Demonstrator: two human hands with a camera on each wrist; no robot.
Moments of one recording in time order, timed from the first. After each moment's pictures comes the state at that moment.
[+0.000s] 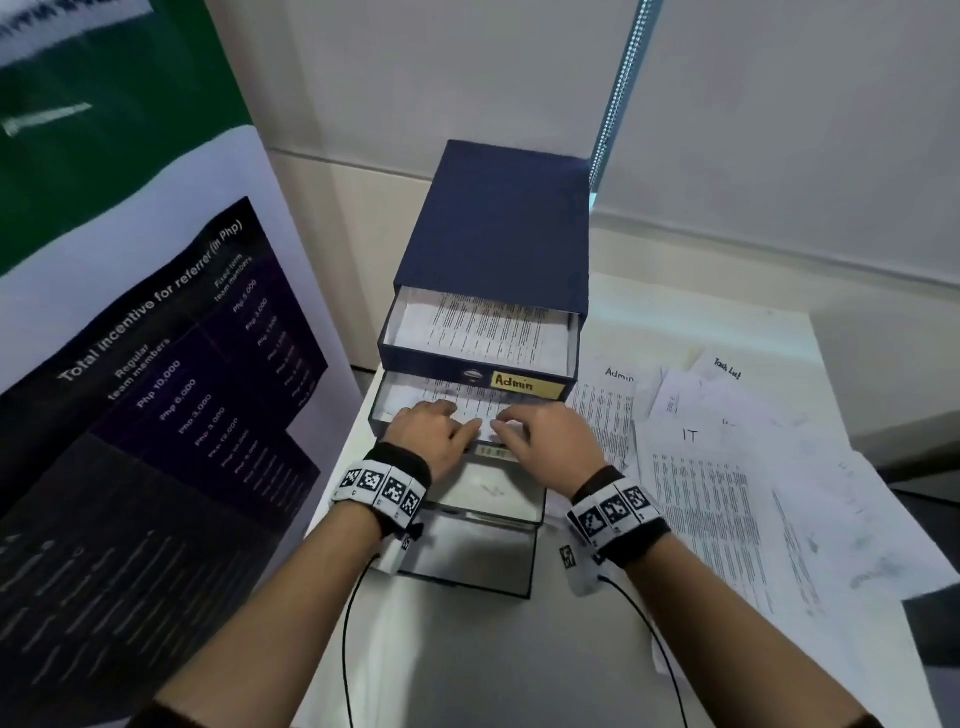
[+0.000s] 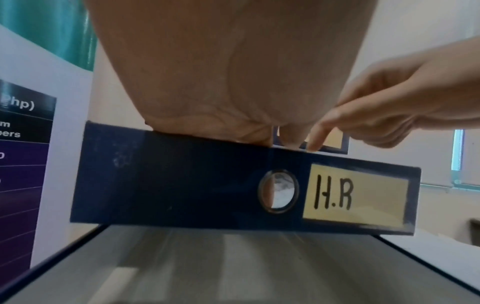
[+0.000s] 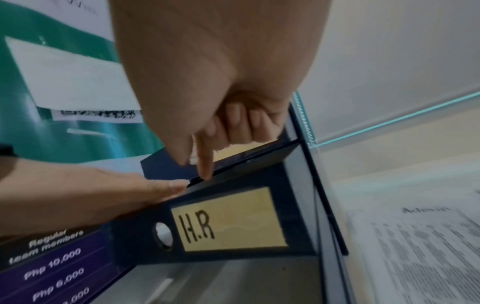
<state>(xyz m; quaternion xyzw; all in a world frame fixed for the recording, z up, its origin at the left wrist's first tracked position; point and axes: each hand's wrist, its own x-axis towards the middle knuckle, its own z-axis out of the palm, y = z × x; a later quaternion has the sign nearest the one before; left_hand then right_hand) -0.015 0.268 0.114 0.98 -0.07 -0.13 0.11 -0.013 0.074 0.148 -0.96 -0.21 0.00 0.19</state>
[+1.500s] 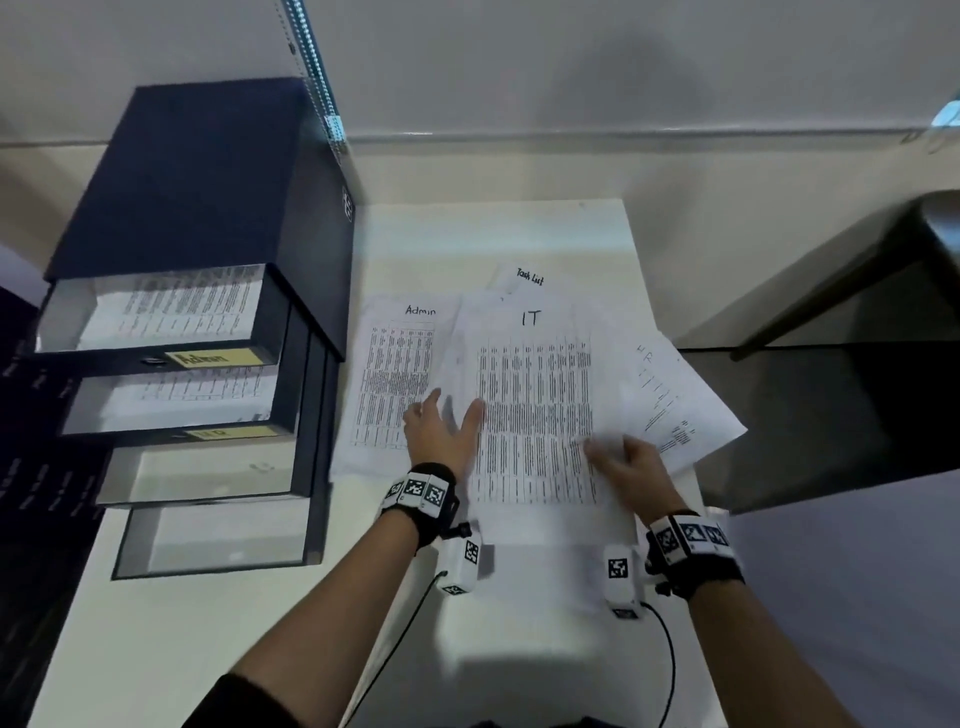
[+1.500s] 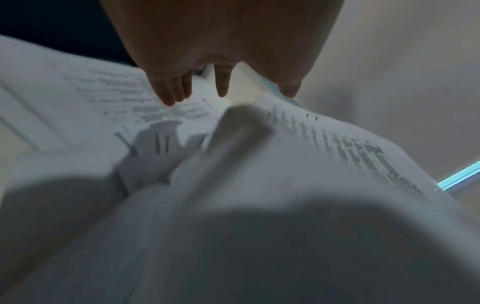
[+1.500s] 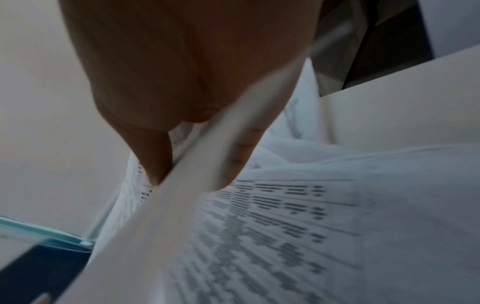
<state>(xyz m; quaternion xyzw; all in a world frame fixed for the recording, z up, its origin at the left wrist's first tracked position) -0.050 -0.096 0.038 0.87 0.17 -0.11 0.45 -0.123 -0.340 0.061 -0.77 0.22 0.12 0.59</state>
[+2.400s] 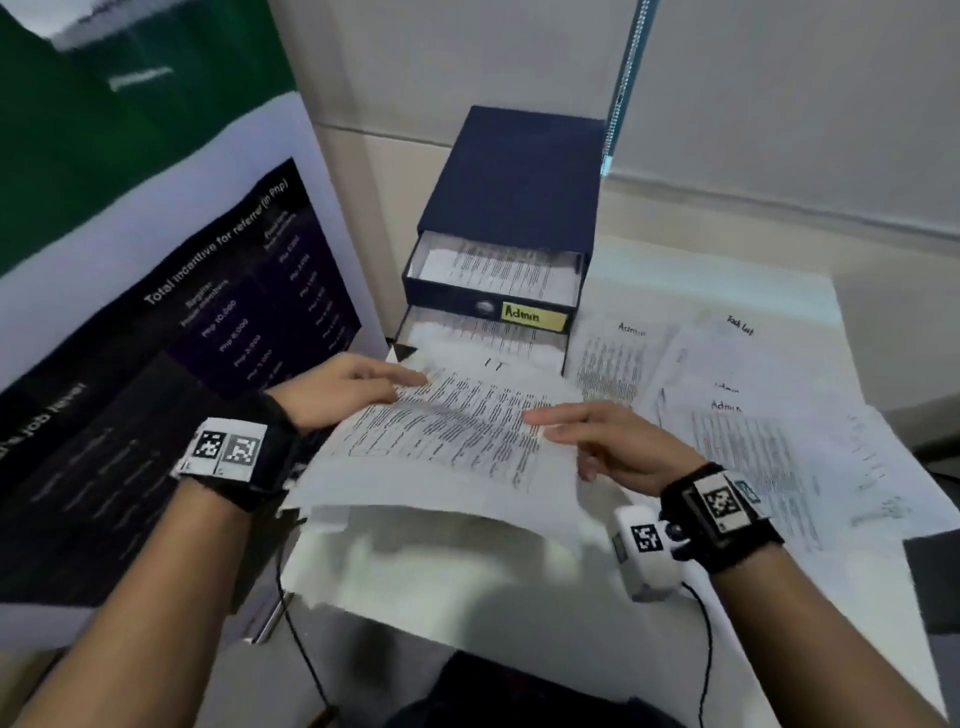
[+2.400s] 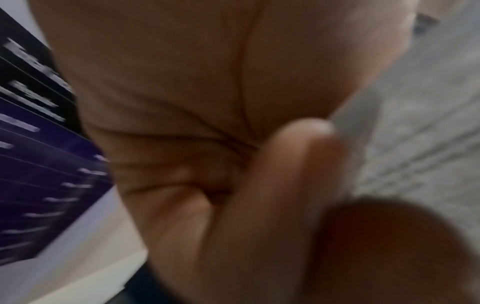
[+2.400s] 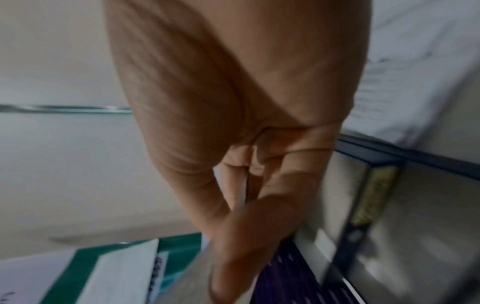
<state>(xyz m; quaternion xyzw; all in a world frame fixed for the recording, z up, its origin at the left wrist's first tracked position) -0.141 0.333 0.246 0.83 0.01 -0.27 0.48 -0.116 0.004 0.201 -0.64 -0.03 0.41 0.65</state>
